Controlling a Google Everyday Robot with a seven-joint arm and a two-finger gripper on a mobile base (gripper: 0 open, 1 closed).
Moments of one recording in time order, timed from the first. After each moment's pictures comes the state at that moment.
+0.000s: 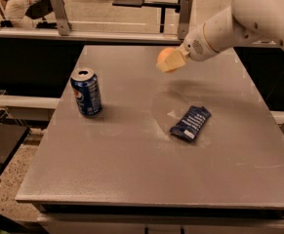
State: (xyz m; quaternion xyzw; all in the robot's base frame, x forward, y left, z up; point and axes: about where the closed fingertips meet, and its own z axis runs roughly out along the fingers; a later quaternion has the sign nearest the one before) arm 0.673 -0.104 0.907 -0.39 0.83 0.17 0.37
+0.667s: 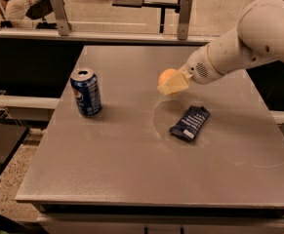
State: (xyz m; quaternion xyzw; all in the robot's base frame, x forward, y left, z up) arm 0.607 -0.099 0.876 -0.40 0.84 0.18 0.33
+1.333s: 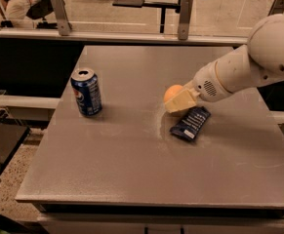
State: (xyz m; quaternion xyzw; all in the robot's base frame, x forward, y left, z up) arm 0.560 -0.111 0.857 -0.40 0.85 0.17 0.31
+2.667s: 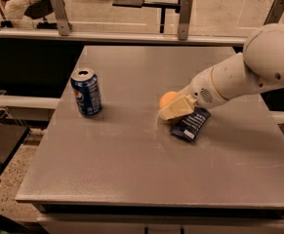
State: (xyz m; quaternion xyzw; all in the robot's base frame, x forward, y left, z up) arm 0.551 -0.102 0.847 -0.41 0.84 0.18 0.32
